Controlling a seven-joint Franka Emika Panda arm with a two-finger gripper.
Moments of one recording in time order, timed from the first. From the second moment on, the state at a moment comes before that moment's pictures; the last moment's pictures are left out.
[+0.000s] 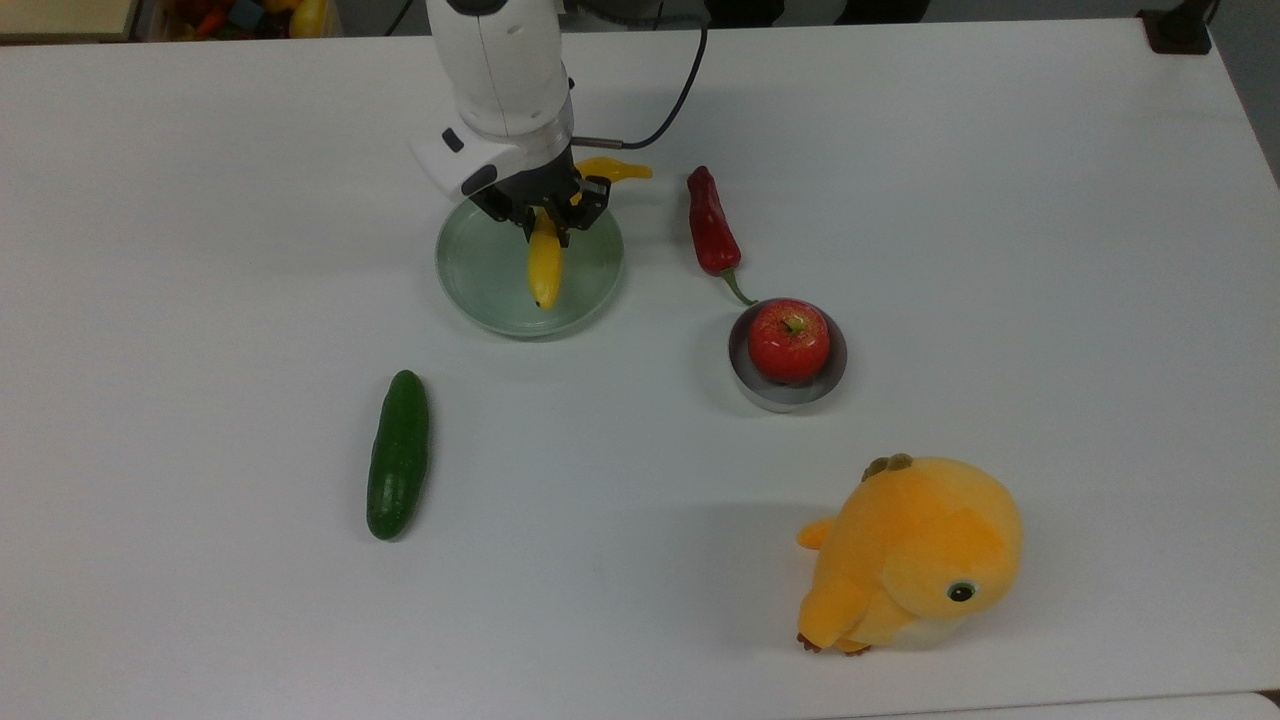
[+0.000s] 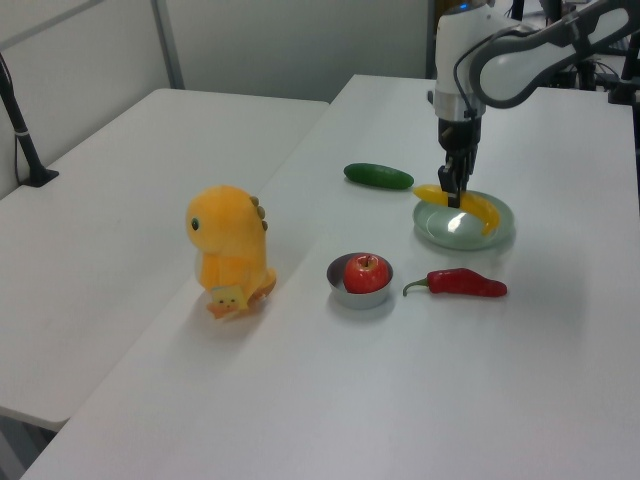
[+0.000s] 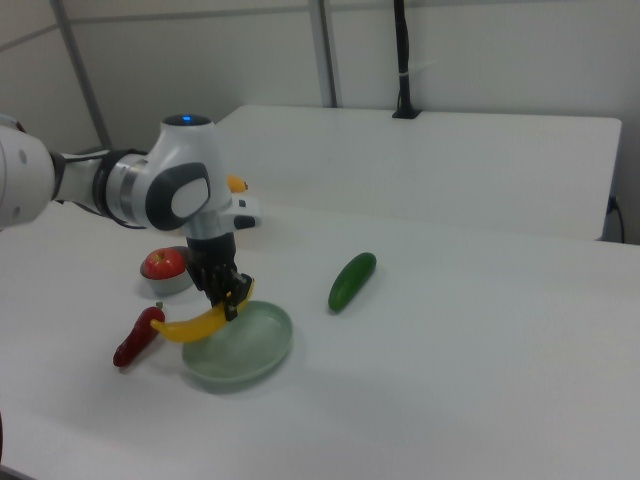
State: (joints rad) arm 0.01 0.22 0.05 -1.93 0.03 2.11 0.12
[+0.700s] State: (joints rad) arm -0.03 0.29 0.04 -1.95 -0.02 2.22 0.12
